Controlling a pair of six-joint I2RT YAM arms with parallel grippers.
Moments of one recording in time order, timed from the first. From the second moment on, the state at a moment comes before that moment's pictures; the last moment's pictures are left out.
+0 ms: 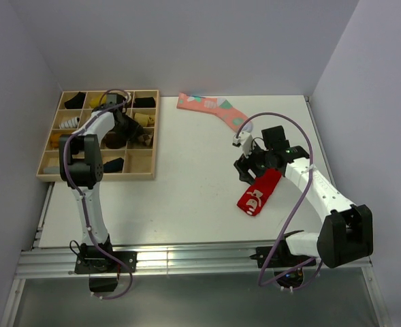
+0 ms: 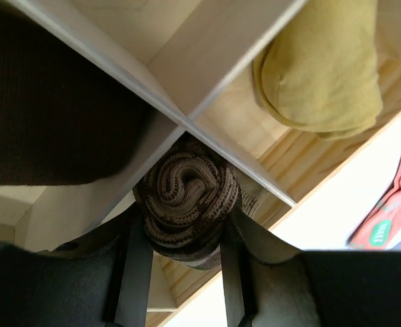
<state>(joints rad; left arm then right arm) -0.04 2.18 1.71 -0.62 0.15 -0.96 0.24 1.27 0.94 -0.66 -0.42 -0.58</state>
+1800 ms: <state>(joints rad) -0.08 2.06 1.63 -0.69 0.00 -0.97 0.24 1.33 0.97 -0.71 -0.44 -0.59</state>
